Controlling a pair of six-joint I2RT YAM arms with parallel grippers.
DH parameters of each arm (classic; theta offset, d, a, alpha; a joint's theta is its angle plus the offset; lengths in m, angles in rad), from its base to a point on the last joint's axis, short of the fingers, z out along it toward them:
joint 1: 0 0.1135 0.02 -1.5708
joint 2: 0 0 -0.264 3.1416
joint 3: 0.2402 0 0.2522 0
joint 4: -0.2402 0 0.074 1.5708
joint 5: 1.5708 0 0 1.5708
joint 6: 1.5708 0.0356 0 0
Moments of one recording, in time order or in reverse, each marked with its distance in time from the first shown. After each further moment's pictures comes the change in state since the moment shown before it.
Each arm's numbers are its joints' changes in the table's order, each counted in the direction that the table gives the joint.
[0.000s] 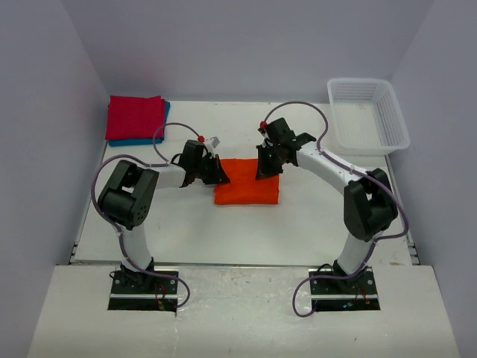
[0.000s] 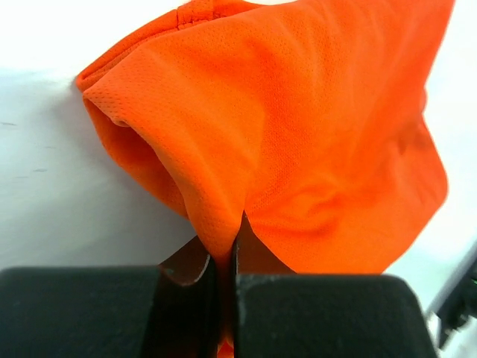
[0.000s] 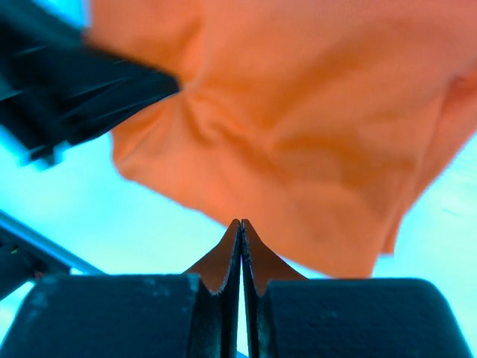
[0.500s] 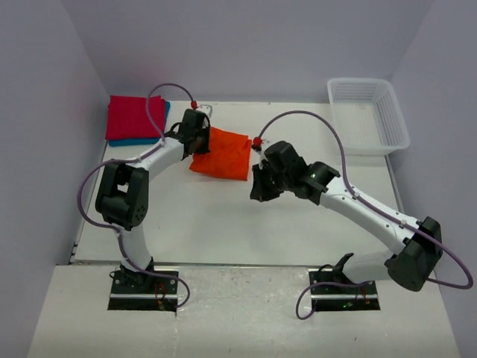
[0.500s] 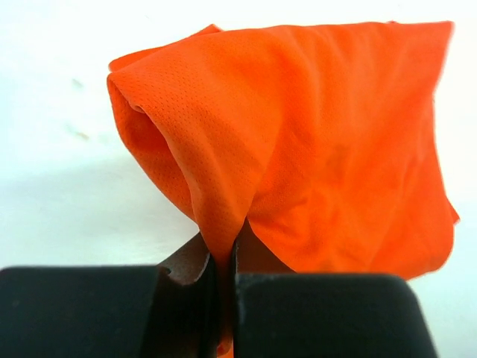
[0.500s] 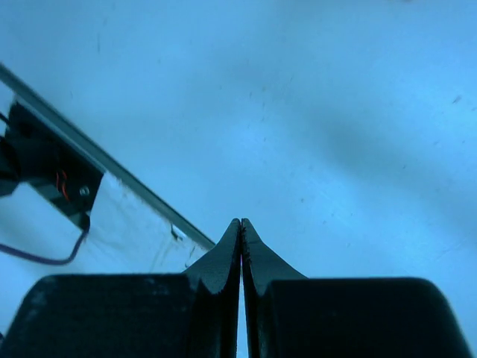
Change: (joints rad) left arm 0.017 -0.023 0.393 -0.448 -0.540 0.301; right arm 0.241 -0.483 -0.176 -0.018 0.111 0.010
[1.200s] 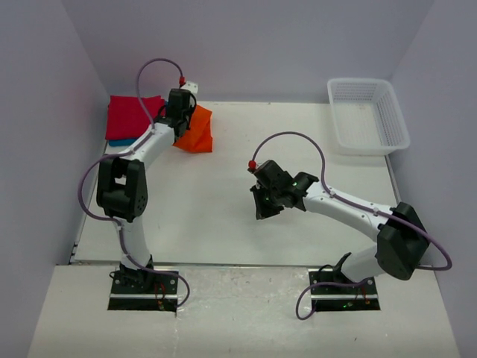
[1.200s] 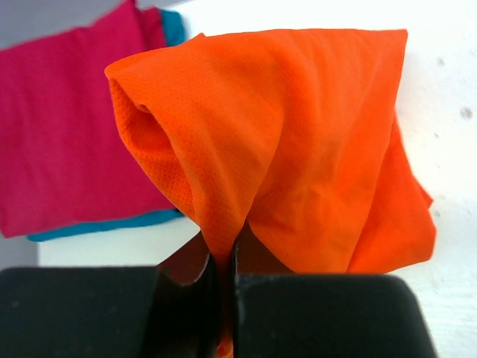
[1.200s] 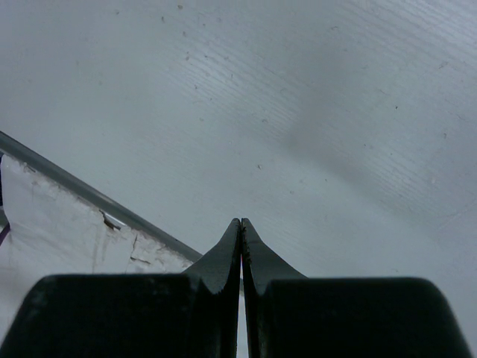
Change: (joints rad) left arm 0.104 0.079 0.219 0.028 -0.276 0.330; right arm 0.072 0.096 -0.188 0.010 0.046 0.032
